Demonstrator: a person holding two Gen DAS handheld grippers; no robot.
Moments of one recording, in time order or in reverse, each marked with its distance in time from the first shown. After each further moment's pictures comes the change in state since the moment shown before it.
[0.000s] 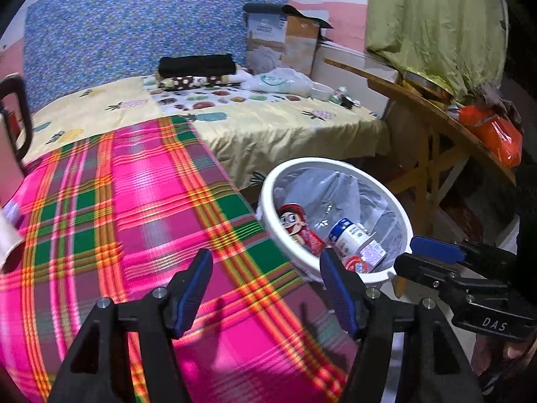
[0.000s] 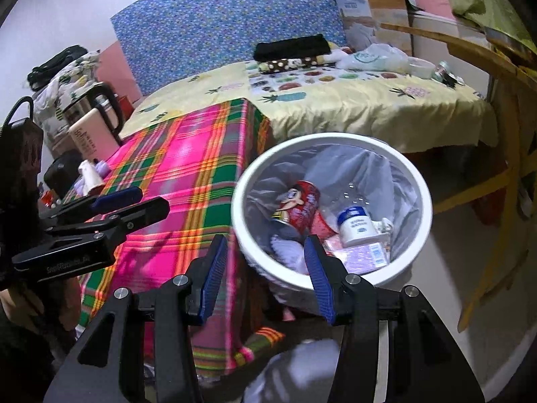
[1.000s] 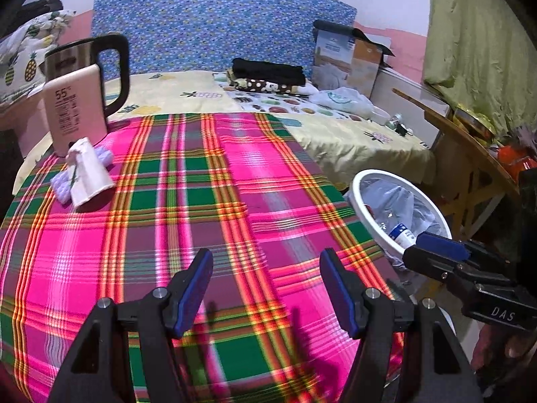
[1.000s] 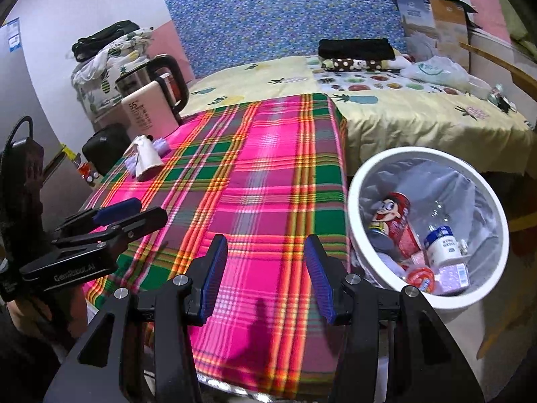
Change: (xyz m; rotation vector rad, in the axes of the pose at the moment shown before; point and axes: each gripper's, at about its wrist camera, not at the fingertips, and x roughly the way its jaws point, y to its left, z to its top) left arm -0.060 0.084 -0.047 -0.175 -0.055 0.170; right arm 0.018 0.081 0.000 -0.121 0.023 0.161
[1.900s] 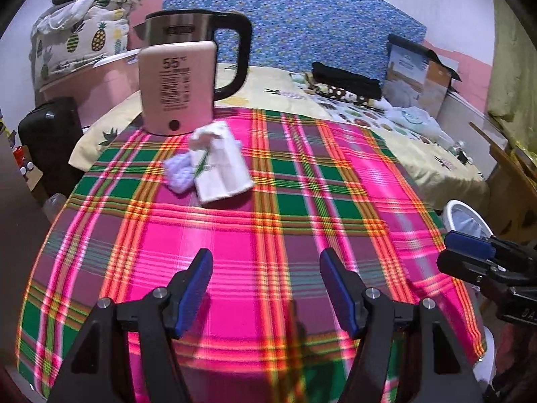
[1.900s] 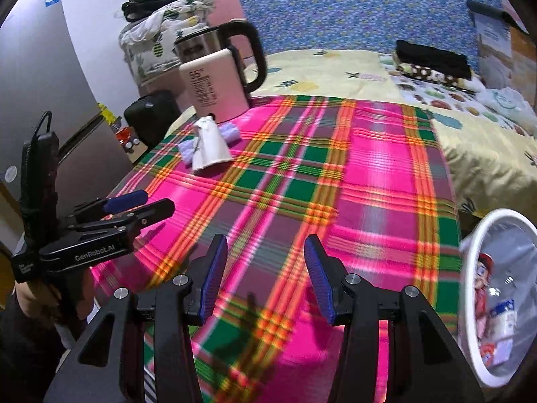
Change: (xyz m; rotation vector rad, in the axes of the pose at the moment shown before) left arm -0.016 0.133 0.004 -0.146 -0.002 0.211; right arm 0.059 0.084 0.039 -0.178 0.085 0.176
